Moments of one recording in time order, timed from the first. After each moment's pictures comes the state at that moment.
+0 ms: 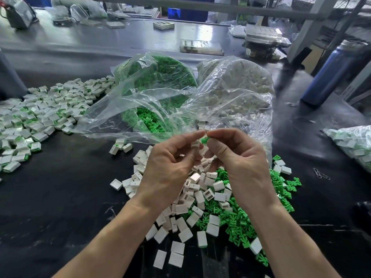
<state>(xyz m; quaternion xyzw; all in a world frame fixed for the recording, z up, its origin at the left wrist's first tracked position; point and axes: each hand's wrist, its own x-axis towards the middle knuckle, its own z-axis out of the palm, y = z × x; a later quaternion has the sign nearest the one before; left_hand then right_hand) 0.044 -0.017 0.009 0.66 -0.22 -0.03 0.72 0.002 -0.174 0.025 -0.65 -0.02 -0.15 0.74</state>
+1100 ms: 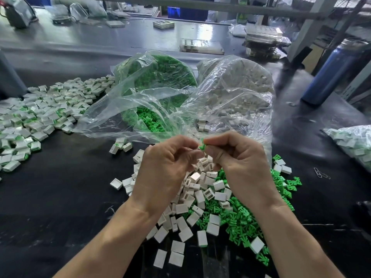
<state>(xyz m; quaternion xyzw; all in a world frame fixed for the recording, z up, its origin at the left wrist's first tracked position) 0.041 -0.010 0.008 0.74 -0.21 0.02 0.64 0.001 -0.180 0.026 -0.77 -0.03 -0.16 0.62</state>
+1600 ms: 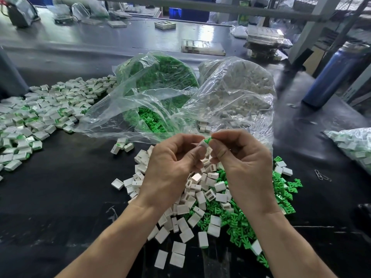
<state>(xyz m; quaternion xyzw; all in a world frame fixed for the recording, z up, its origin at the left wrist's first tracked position) 0.040 -0.018 0.016 0.65 -0.17 -0.05 0.74 0.001 -0.170 0.020 -0.72 0.00 -0.25 0.64</state>
